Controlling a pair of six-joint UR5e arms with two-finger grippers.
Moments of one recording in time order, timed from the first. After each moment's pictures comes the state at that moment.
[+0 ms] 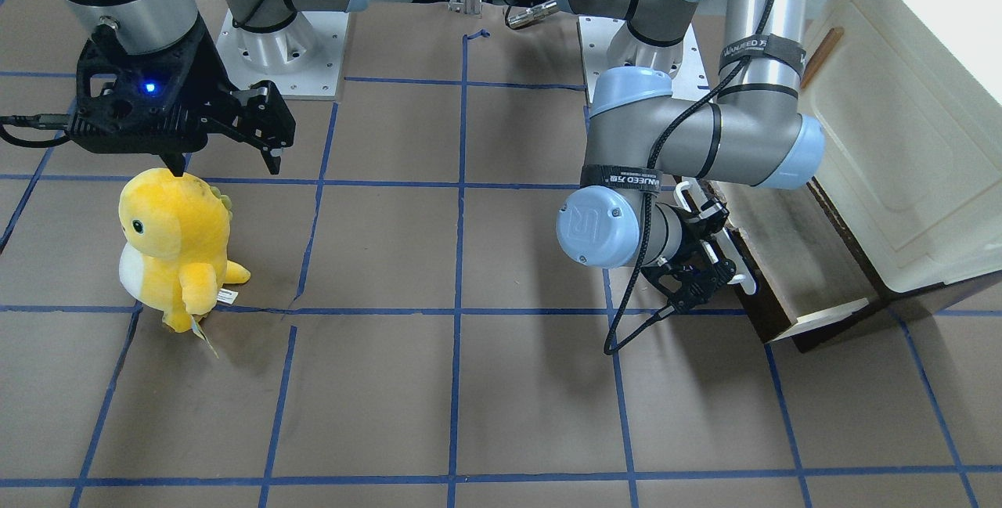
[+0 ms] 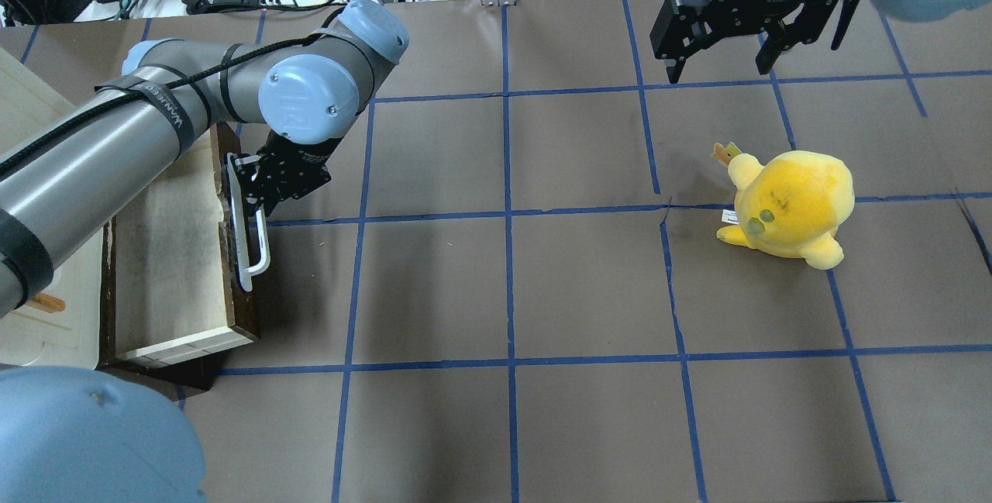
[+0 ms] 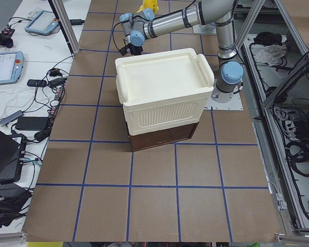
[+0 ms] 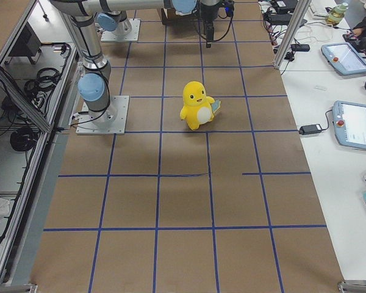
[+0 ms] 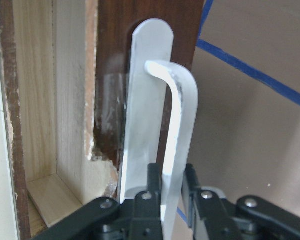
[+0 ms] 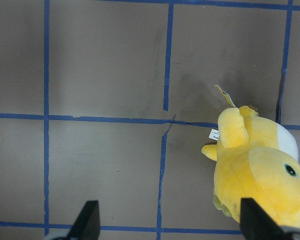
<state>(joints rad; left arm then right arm) -1.72 -2.01 -1.58 -1.67 2.24 -0.82 1.60 -1.48 1.44 -1.57 -1.58 -0.02</state>
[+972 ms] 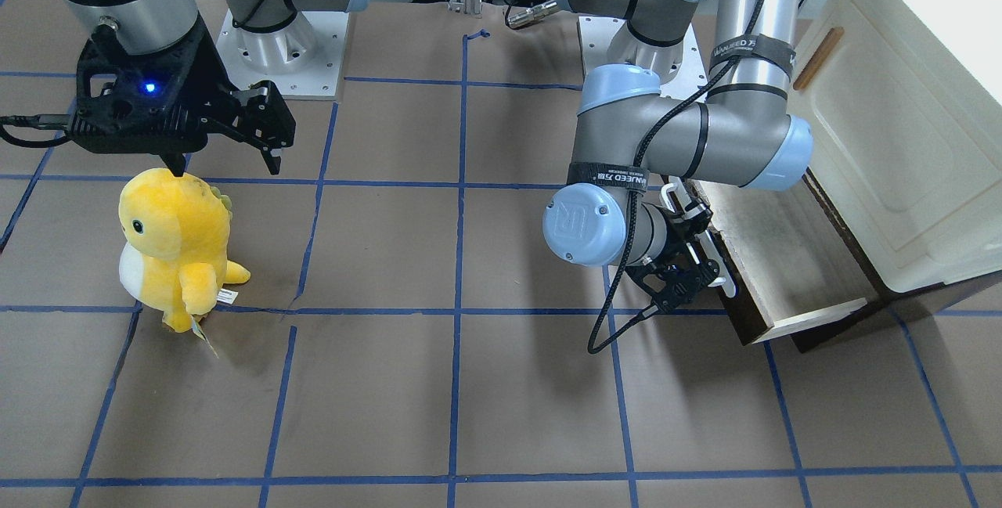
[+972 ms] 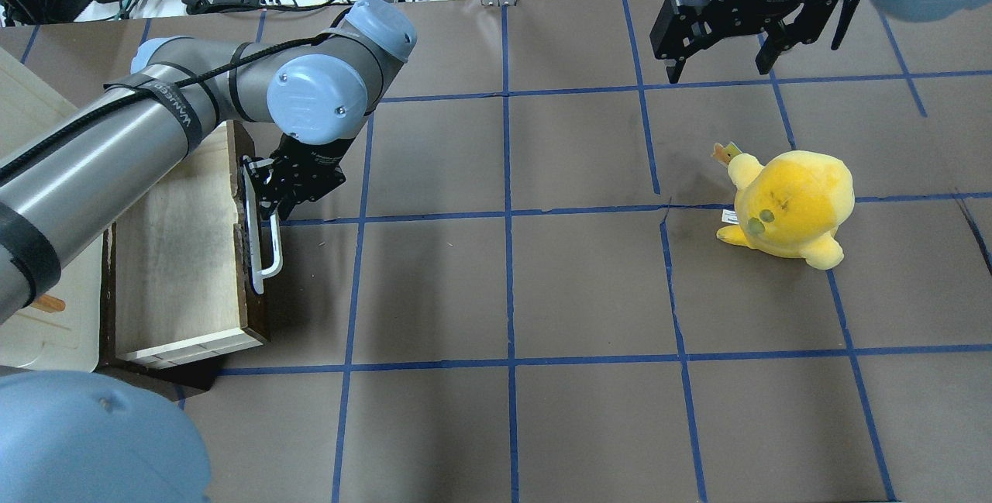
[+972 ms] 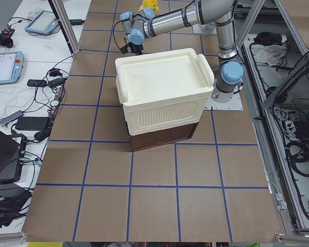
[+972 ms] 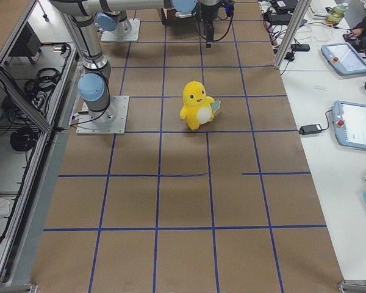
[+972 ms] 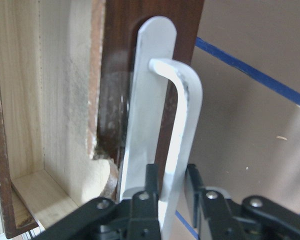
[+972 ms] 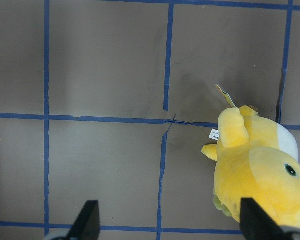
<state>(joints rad) -1.73 -2.01 -1.58 -1.67 2.18 -0.82 1.60 -1.48 1.44 -1.57 -1.58 -0.02</state>
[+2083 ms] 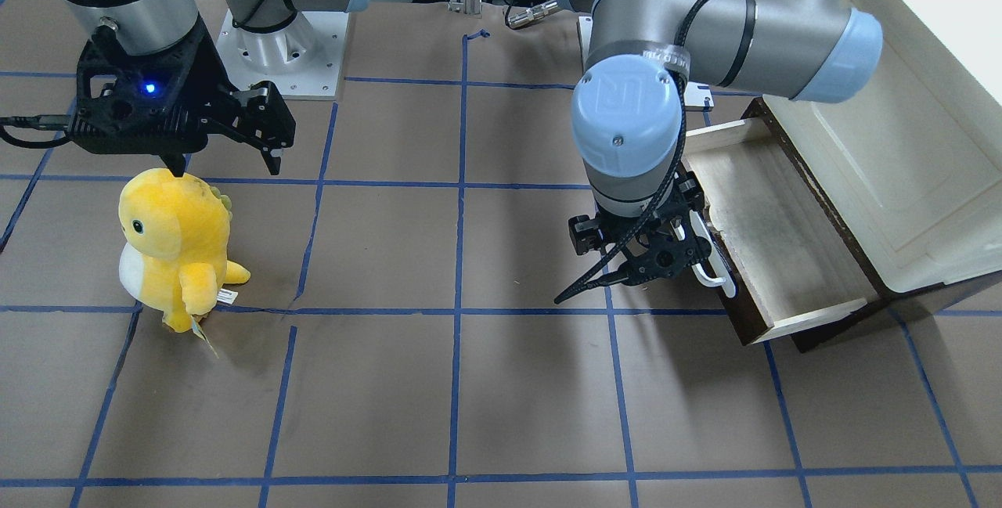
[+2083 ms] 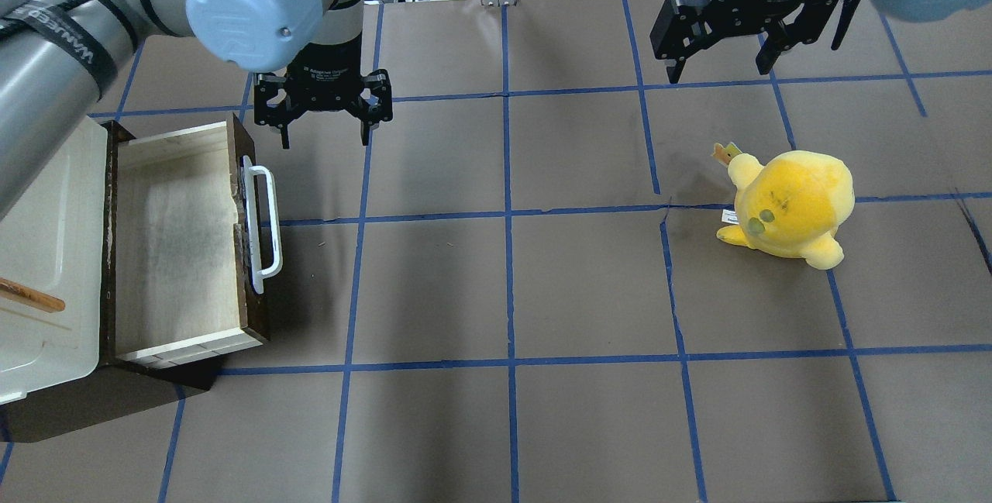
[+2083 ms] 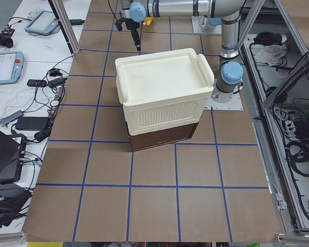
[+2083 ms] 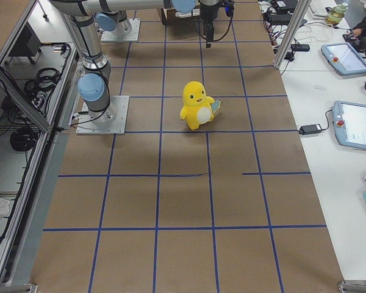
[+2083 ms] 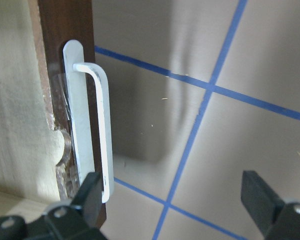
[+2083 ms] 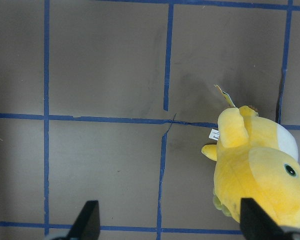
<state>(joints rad) -1.73 -1.86 -1.38 -1.64 1.77 -0.38 1.60 -1.48 1.44 -1.57 -1.58 -0.02</state>
